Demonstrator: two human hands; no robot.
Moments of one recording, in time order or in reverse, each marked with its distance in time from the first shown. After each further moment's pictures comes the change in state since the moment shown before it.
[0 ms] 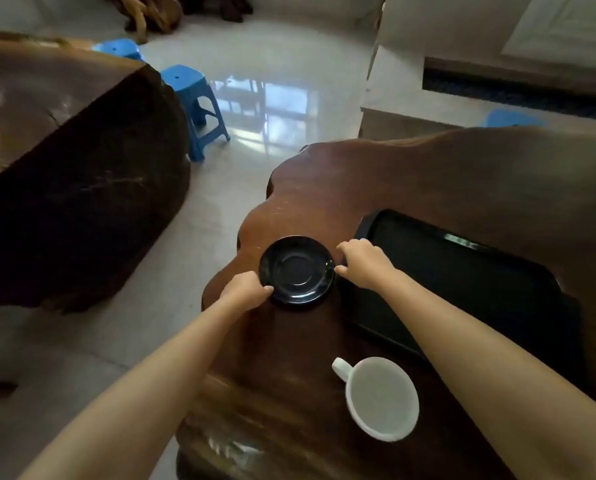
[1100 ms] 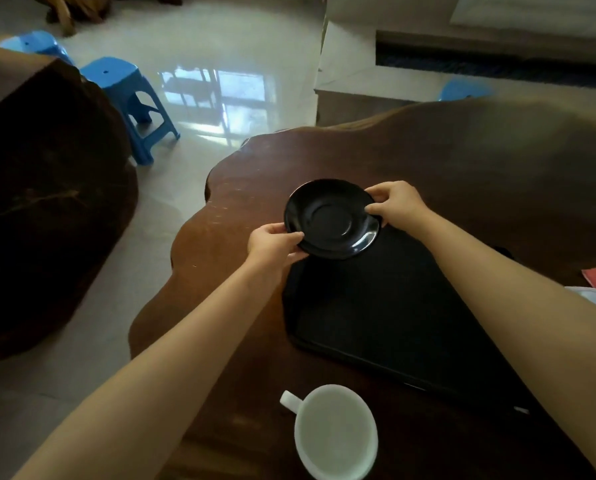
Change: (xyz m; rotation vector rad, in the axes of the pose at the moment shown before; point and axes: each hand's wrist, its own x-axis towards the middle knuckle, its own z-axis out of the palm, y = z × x) left_hand 0.014 0.182 0.016 -1.224 -0.126 0.022; right_hand 0.007 0.152 -0.078 0.814 0.258 0.272
